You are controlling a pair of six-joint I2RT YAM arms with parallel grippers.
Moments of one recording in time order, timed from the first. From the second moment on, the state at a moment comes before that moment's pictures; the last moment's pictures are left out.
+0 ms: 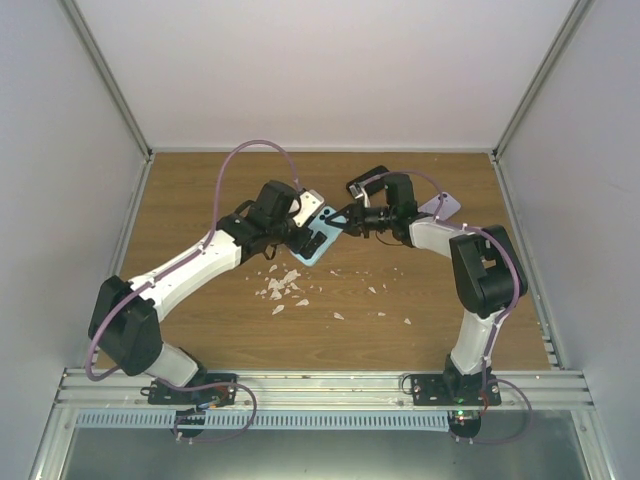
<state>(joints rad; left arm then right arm) -0.62 1.49 1.18 -0.43 0.09 0.12 0.34 1.88 1.09 0.25 -1.08 0.85</state>
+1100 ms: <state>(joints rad) -1.04 1.51 1.30 -0.43 -0.39 0.81 0.15 1.71 1.05 0.24 -1.07 1.08</state>
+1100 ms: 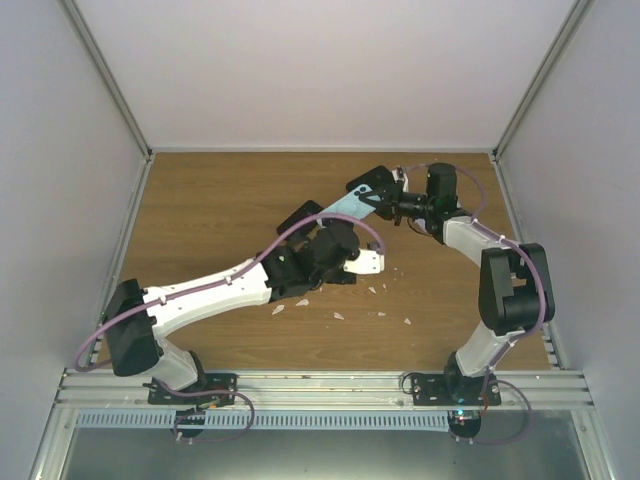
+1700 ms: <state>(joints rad) -1.11 1.61 1.07 0.01 -0.77 1.13 0.14 1.69 0.98 0.31 -1.11 1.24</state>
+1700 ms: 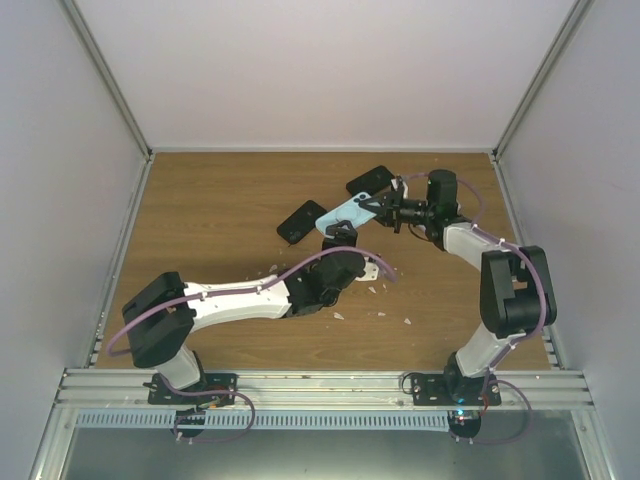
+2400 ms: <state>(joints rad) -1.11 1.66 0.98 0.27 -0.82 1.33 0.15 1.64 0.89 0.31 -1.10 1.28</state>
